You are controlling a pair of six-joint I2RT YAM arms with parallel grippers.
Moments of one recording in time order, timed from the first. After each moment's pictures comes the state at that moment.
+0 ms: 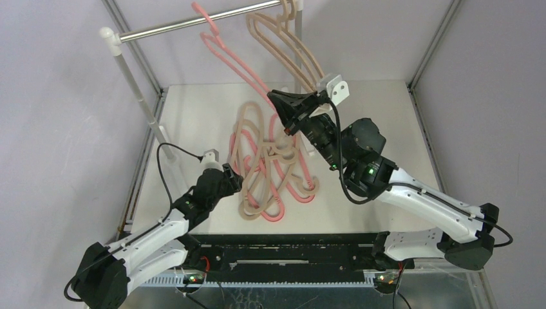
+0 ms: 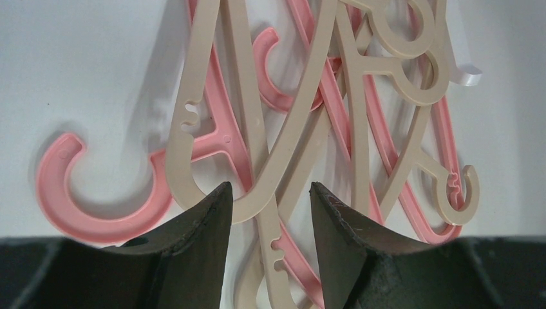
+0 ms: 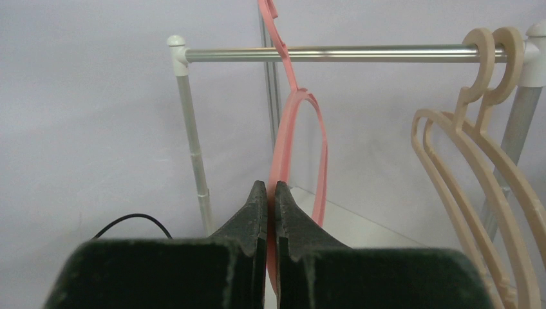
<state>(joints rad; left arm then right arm) -0.60 0.87 0.34 -0.02 -0.30 -0.70 1.07 1.20 1.35 0.24 0.29 -0.03</state>
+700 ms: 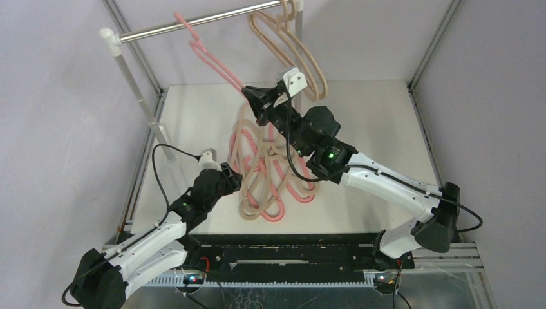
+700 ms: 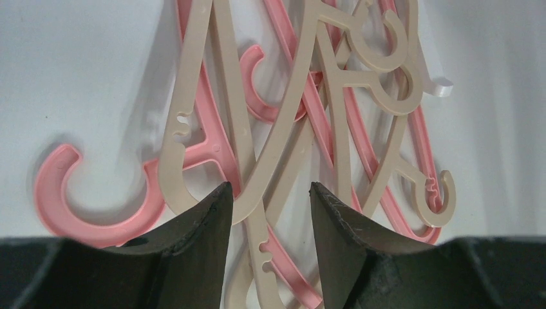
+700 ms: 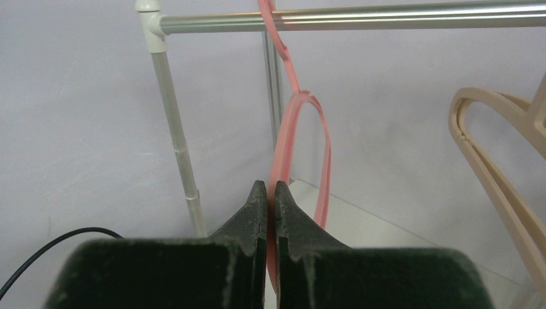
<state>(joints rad) -0.60 0.81 0.34 -0.02 -0.30 -0.70 1.01 1.47 1.47 0.35 0.26 0.00</state>
